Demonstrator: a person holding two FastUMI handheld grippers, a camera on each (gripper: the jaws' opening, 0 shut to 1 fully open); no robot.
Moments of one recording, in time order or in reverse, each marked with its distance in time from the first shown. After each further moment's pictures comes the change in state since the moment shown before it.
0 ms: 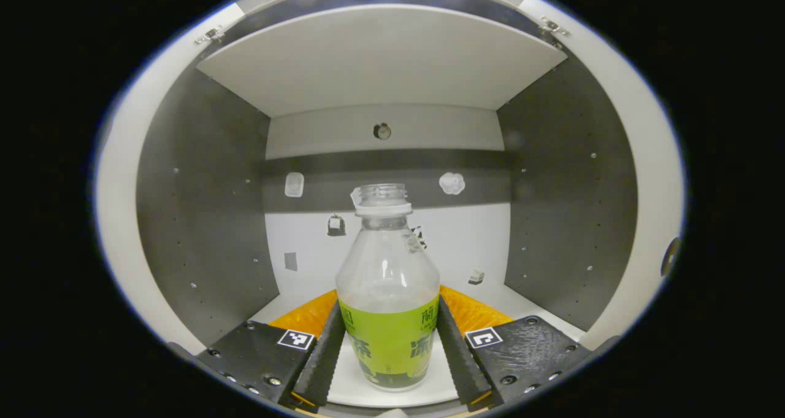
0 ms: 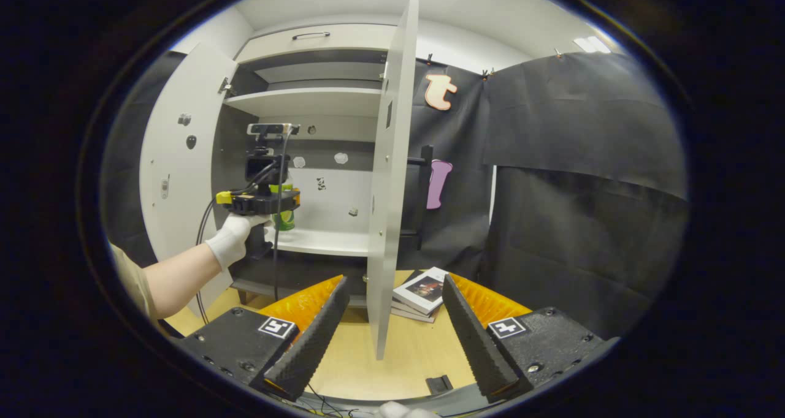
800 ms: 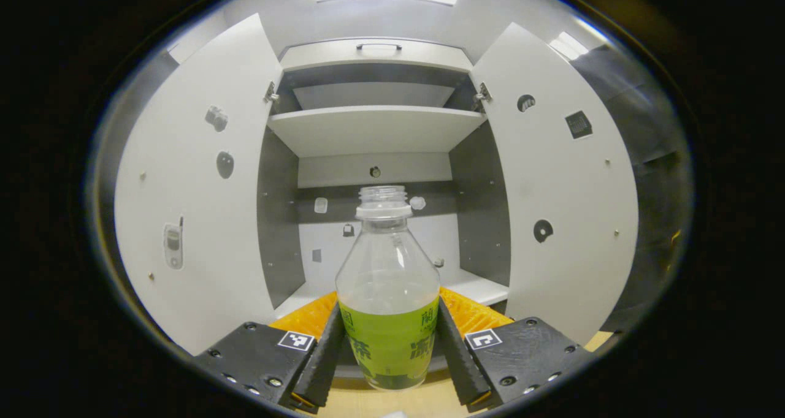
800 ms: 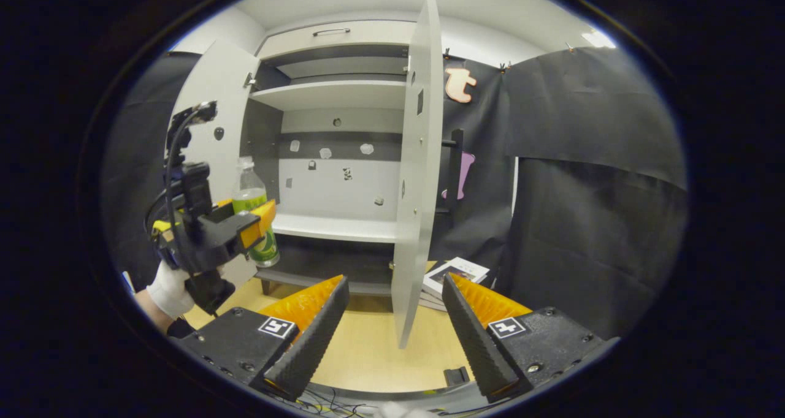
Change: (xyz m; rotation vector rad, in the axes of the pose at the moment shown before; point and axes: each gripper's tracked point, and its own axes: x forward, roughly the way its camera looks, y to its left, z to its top) left arm -0.221 0.005 -0.034 0.017 -0.058 -0.090; right arm -0.019 0.028 -0.030 -0.007 0.041 0.101
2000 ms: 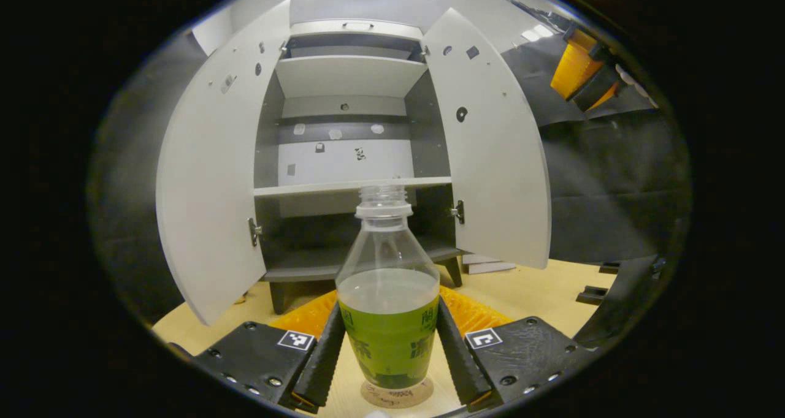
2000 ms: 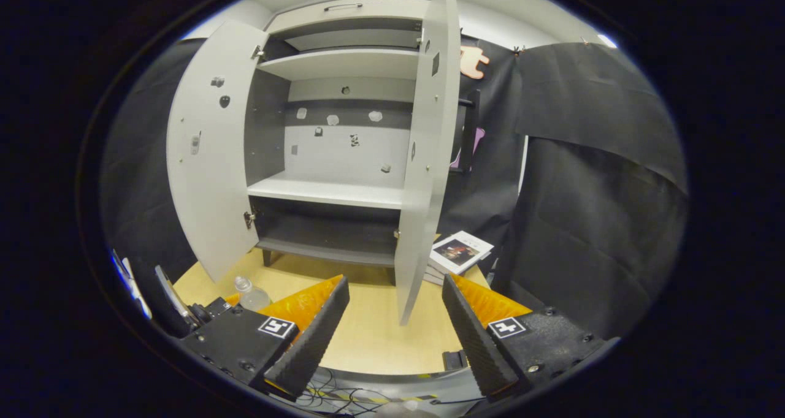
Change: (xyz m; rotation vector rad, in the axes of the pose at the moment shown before) left arm -0.115 -0.045 -0.231 -0.018 0.088 -0.161; right arm 0.001 0.003 -0.041 -0.046 0.147 0.014
